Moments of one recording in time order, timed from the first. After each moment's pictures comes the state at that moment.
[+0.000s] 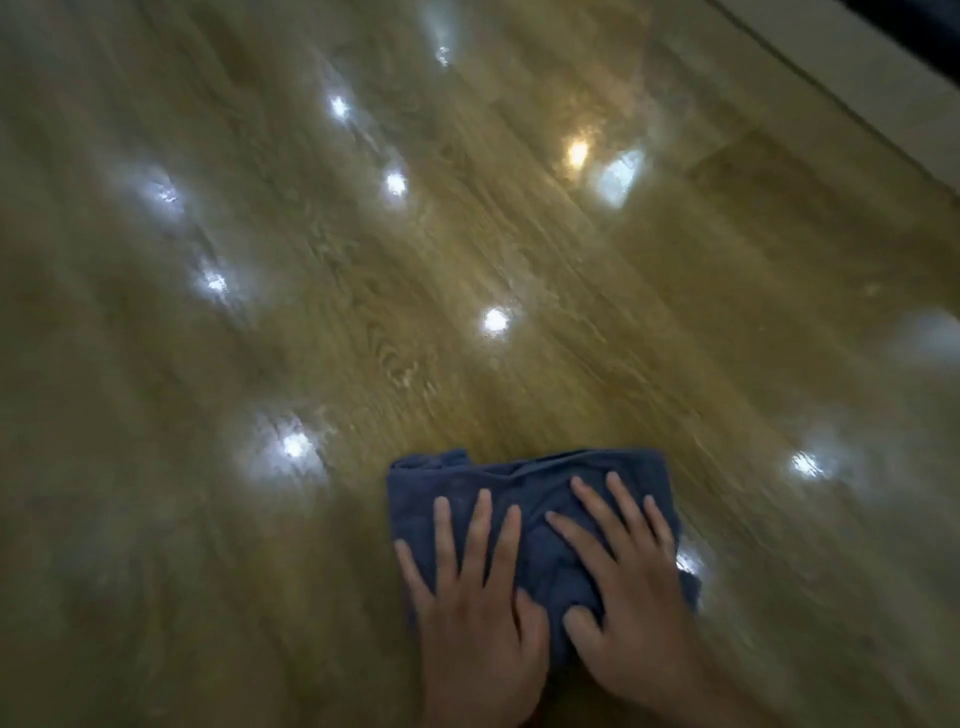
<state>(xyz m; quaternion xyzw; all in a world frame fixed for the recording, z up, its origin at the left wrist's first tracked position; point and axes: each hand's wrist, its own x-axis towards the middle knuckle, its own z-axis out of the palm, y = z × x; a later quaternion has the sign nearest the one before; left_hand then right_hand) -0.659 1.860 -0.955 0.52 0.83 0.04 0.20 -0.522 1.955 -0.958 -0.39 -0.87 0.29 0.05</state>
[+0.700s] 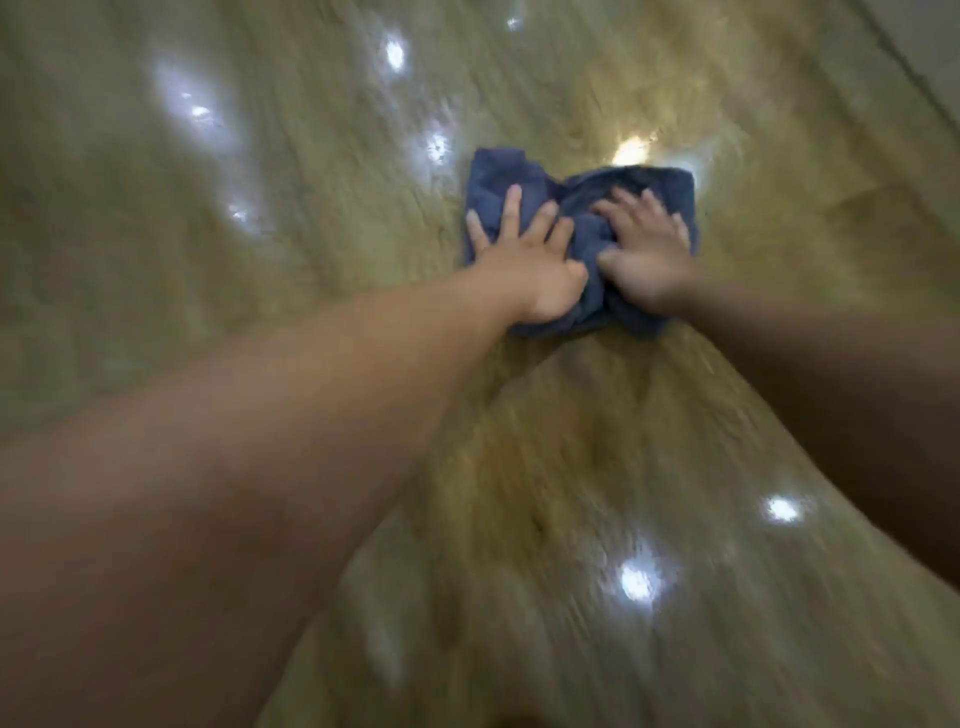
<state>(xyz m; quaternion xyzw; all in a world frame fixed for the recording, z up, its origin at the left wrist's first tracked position) -0.861 2.098 -0.936 0.56 0.79 -0.03 0.27 -0.745 2.208 -0.945 -0.41 -0.88 0.21 -0.13</state>
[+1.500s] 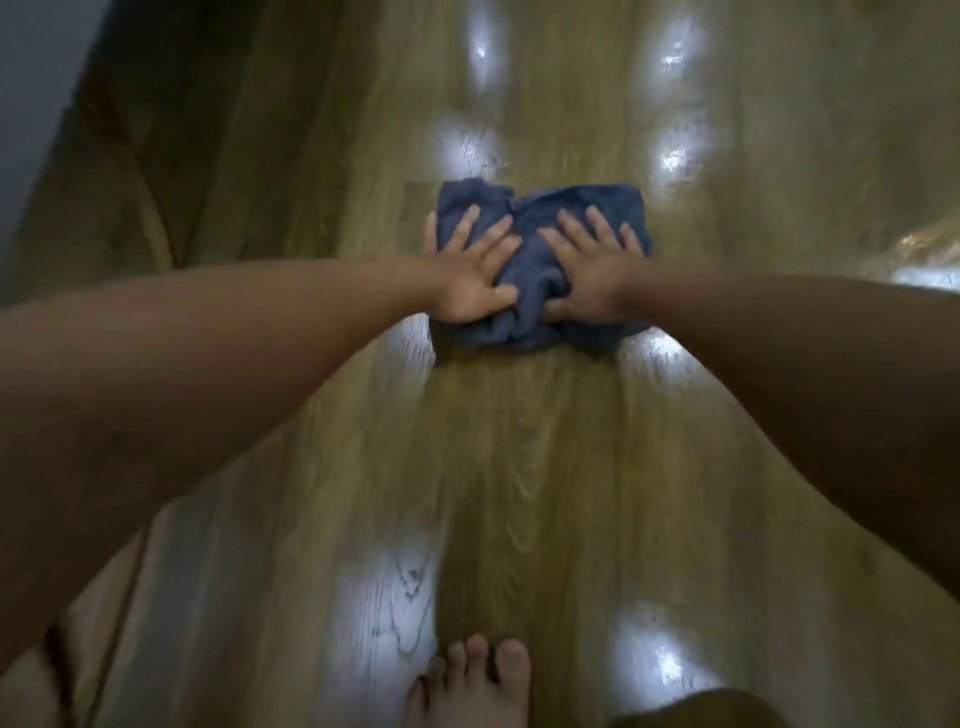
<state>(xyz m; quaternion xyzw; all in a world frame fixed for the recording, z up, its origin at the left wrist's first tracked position) -1.072 1.714 -0.938 0.39 0.87 -0.12 0.27 -0.992 1.888 -0.942 -0.04 -0.96 0.10 -0.27</state>
